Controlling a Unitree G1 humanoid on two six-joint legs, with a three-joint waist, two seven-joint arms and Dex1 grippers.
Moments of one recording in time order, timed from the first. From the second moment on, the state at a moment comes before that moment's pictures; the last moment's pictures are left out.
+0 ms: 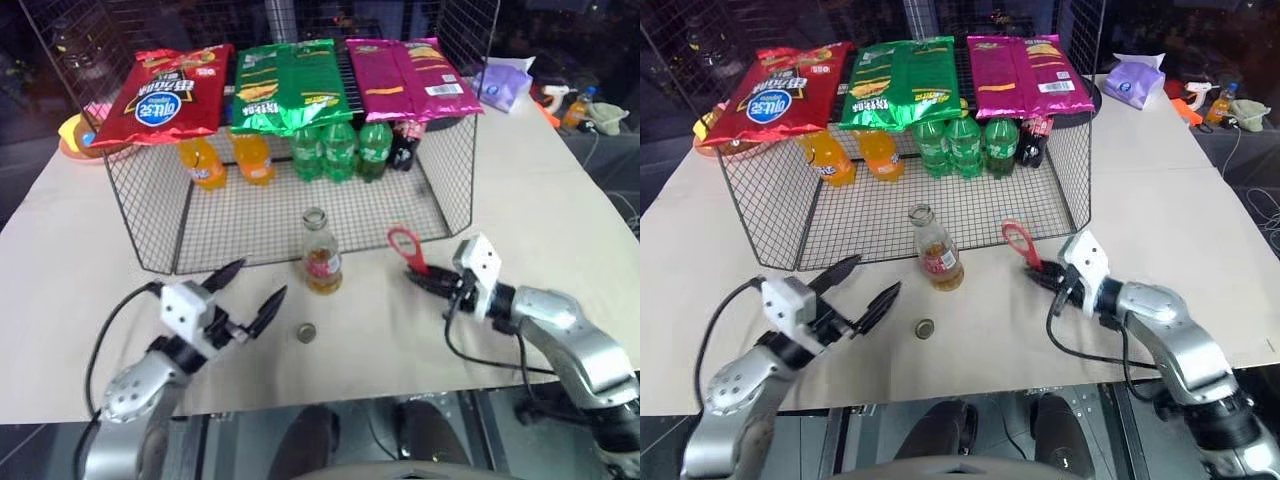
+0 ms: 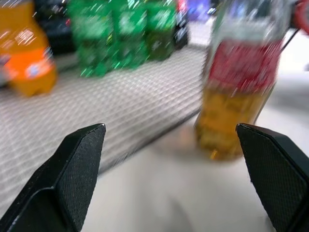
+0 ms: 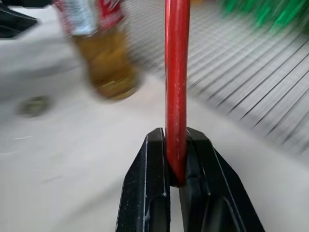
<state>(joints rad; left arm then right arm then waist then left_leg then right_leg) 0.34 0.46 0.23 -0.39 -0.42 0.00 -0.65 -0.09 -0.61 0.12 -0.43 0.60 0.65 0.69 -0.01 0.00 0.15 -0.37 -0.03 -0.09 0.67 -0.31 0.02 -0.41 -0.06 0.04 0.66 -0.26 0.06</state>
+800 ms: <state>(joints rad) 0.50 0.51 0.32 -0.41 -0.40 0.10 -0.66 0.26 -0.63 -0.16 -0.21 0.49 0.12 0.95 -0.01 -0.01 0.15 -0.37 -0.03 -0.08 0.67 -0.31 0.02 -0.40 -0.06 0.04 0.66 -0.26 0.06</state>
